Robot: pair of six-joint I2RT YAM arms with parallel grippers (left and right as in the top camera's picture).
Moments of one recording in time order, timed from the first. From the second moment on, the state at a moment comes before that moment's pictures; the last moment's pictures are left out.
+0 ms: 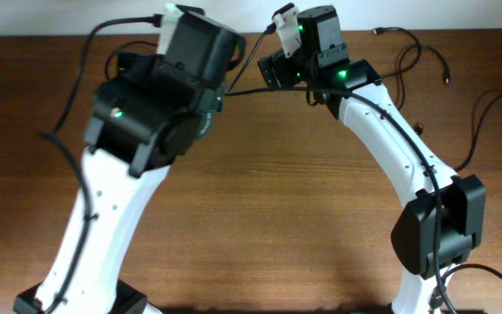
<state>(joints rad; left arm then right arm) -0.53 1.68 2.29 -1.48 -0.68 -0.23 0.39 1.99 1.81 -0.47 -0.06 -0.17</state>
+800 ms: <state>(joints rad) -0.33 2.06 2.32 -1.16 -0.56 -0.23 0.43 1.92 1.85 -0.76 0.14 -0.18</state>
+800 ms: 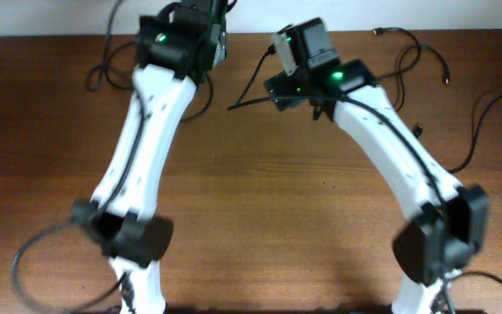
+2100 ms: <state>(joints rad) -0.05 2.61 2.32 -0.86 -0.06 0.00 0.36 1.62 1.87 -1.02 0.18 -0.16</state>
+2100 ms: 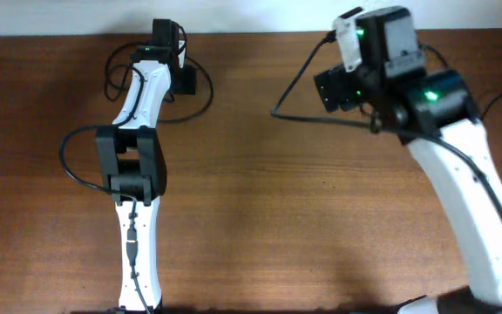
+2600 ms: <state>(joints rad) -0.15 2.62 2.39 -0.93 0.00 0.01 0.32 1.43 1.88 -1.19 0.30 -0.15</state>
